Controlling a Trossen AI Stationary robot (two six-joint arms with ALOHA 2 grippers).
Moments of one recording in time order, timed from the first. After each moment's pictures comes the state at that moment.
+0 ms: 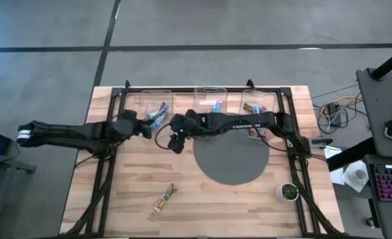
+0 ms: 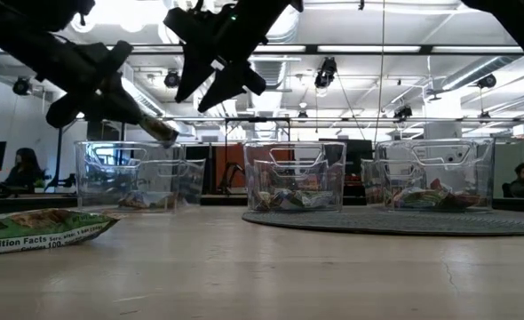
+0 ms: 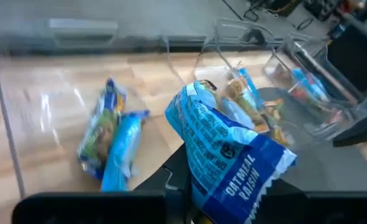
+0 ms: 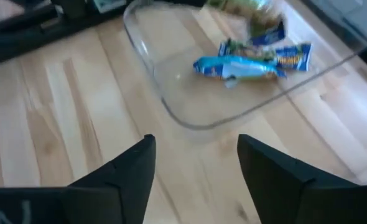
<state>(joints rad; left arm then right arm) 0.06 0.62 0.40 -0.33 -0.62 -0.86 -0.01 2.16 1.97 -0.64 0.24 0.40</state>
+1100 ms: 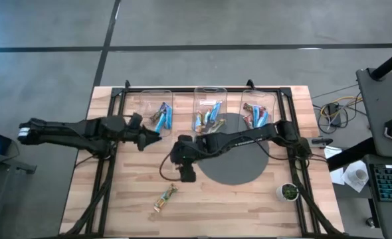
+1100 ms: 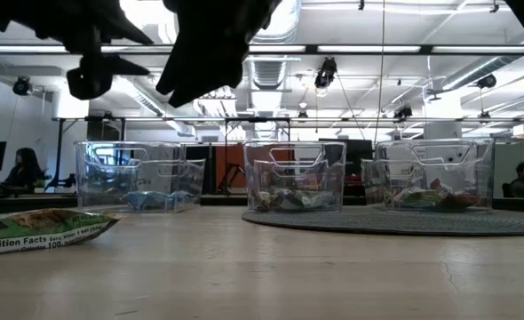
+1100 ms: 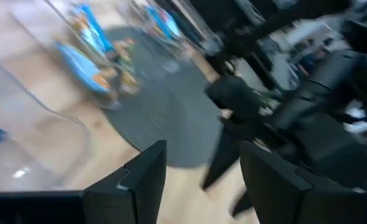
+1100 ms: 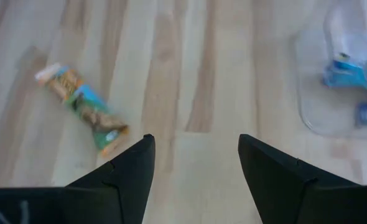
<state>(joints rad) 0.01 0.62 0.54 -0.25 -0.09 -0.83 0.15 2.16 1.91 -0.64 0.02 0.07</state>
